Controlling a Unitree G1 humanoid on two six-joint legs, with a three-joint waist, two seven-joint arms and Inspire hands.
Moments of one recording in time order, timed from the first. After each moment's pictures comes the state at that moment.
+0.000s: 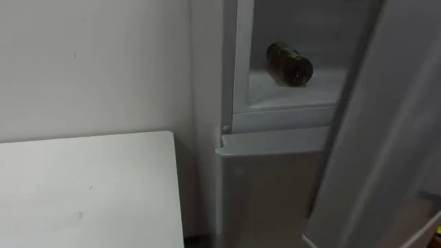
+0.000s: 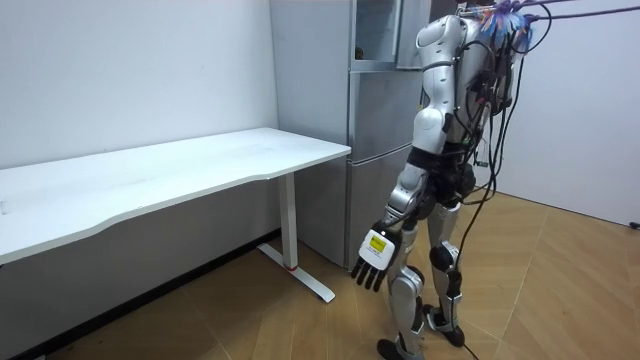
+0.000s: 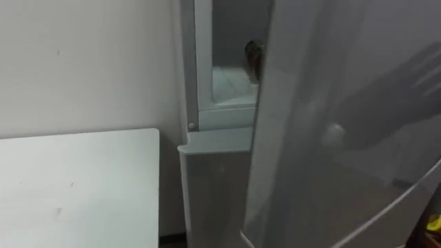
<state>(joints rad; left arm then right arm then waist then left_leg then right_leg) 0.35 0.23 0.20 1.13 -0.07 -0.05 -0.04 0.08 -0.46 -0.44 -0.38 0.81 -0.22 -0.39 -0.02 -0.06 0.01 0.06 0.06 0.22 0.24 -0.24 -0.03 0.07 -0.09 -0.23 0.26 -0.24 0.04</state>
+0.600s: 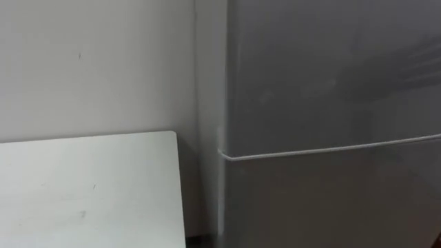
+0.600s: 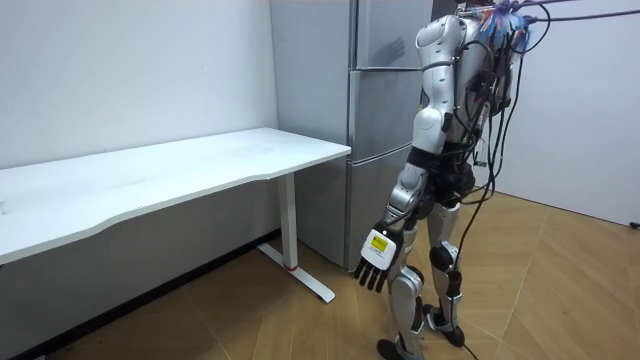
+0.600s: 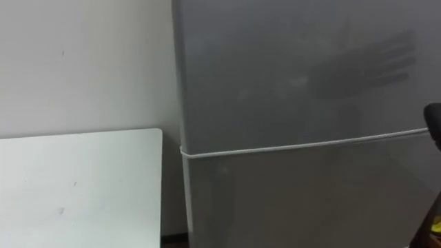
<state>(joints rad) 0.35 0.22 0.15 1.12 -0.07 -0.02 -0.01 0.08 -0.46 -0.38 -0.38 0.77 -0.18 -0.32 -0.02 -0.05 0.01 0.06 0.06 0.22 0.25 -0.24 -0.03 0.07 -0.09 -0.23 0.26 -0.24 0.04</state>
